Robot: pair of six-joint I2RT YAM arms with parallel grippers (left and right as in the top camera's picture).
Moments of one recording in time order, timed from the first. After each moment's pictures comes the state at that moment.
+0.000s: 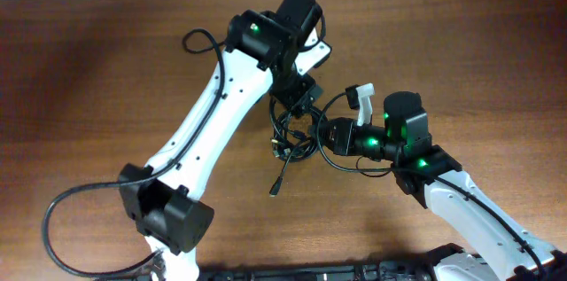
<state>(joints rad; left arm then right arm) -0.60 1.97 2.05 -1.42 0.01 0.20 0.32 1.25 0.57 0.13 -0.76 0.75</state>
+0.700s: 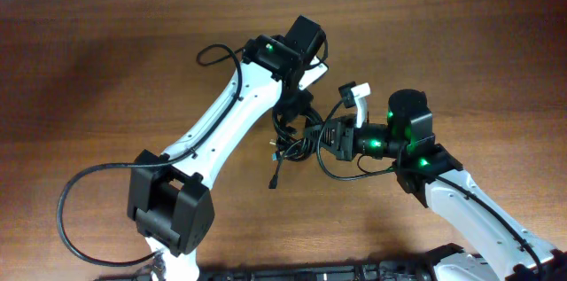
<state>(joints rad) -0.61 1.97 1.79 -1.18 -0.10 0.21 0.31 1.26 0.57 0.24 -0.92 0.58</state>
